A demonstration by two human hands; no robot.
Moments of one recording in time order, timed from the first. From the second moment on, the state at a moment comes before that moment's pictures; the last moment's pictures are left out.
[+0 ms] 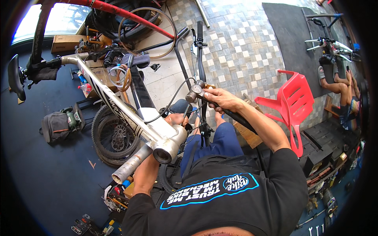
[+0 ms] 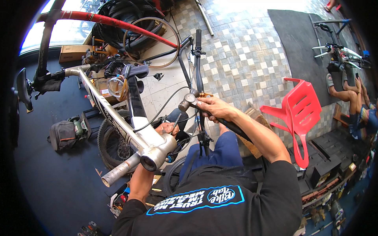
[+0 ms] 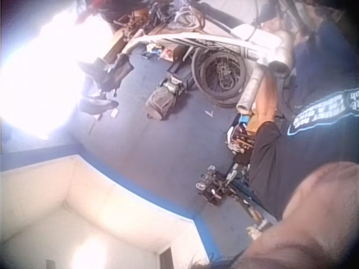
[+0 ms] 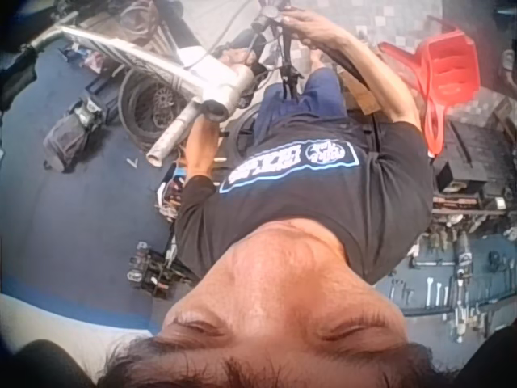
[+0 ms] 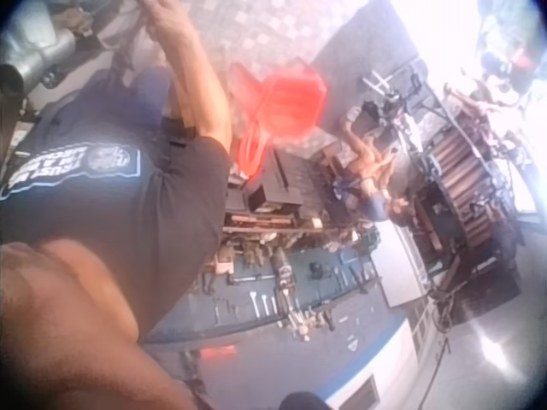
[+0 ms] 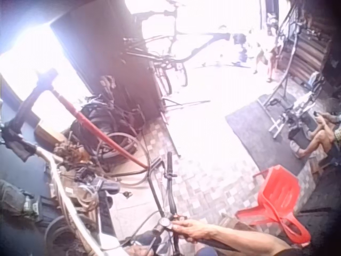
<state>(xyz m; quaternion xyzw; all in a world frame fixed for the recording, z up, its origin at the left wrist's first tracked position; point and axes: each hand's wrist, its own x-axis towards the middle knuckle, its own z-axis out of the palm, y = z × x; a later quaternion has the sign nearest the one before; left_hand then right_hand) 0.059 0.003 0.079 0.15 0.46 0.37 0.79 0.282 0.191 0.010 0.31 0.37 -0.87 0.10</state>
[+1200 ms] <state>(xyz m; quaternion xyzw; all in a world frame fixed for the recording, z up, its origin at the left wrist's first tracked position) 0.055 0.014 0.078 0.13 0.40 0.39 0.82 0.307 0.185 0.002 0.36 0.35 -0.87 0.03</state>
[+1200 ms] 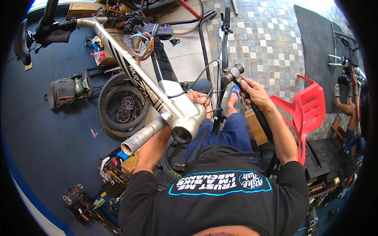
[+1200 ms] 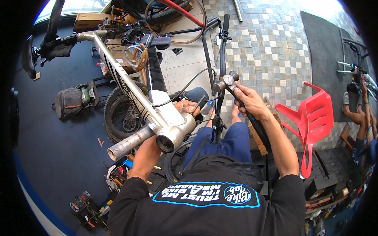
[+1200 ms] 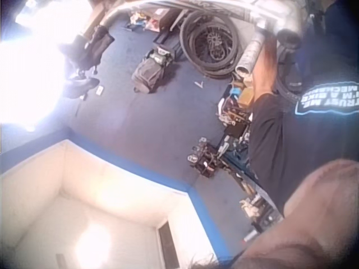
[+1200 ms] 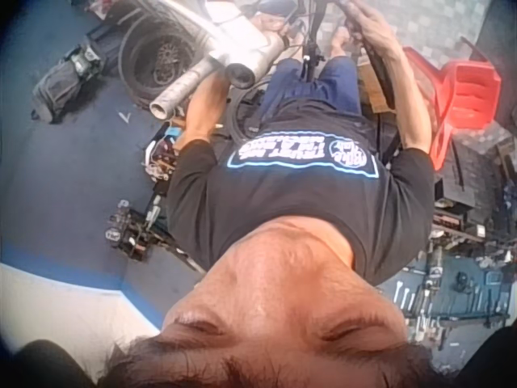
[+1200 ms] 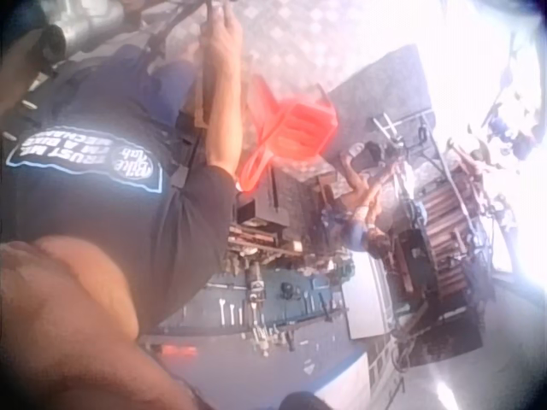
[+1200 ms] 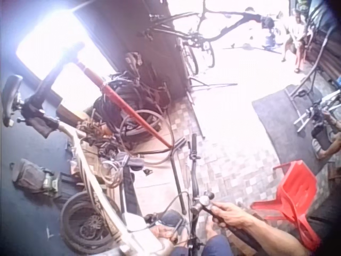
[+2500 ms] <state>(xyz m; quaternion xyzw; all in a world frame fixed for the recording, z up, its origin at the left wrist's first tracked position) 0.059 0.001 0.065 0.12 0.45 0.39 0.80 0.301 0.171 0.000 0.33 0.34 -0.88 0.05</state>
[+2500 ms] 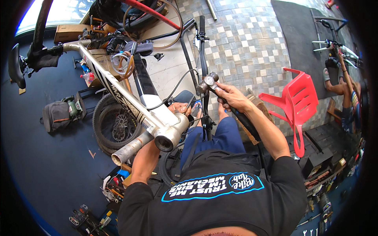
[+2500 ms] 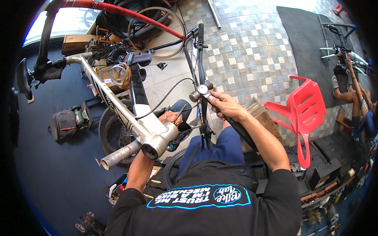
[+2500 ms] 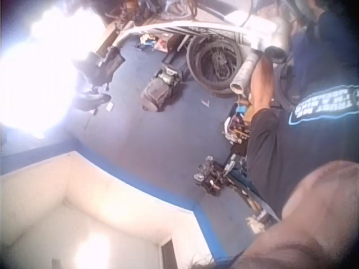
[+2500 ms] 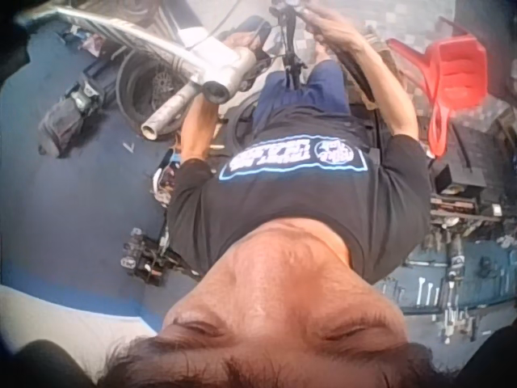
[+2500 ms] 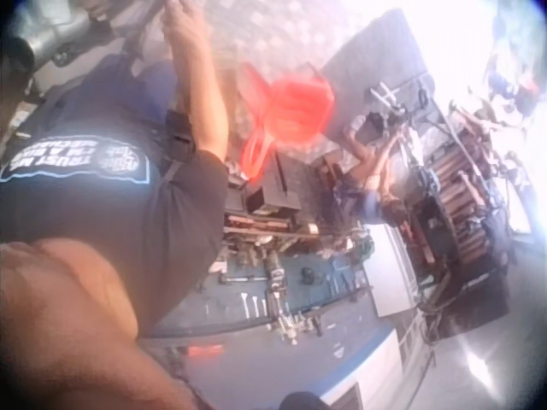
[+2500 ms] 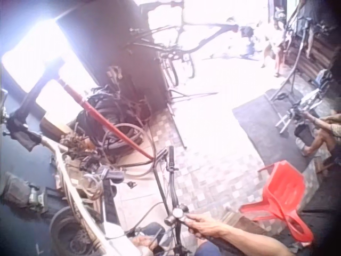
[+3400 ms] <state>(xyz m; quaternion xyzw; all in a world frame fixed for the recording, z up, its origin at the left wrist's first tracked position) 0.052 0.001 0.058 0.12 0.44 0.37 0.81 0.310 0.199 -0.044 0.49 0.24 -0.83 -0.11</state>
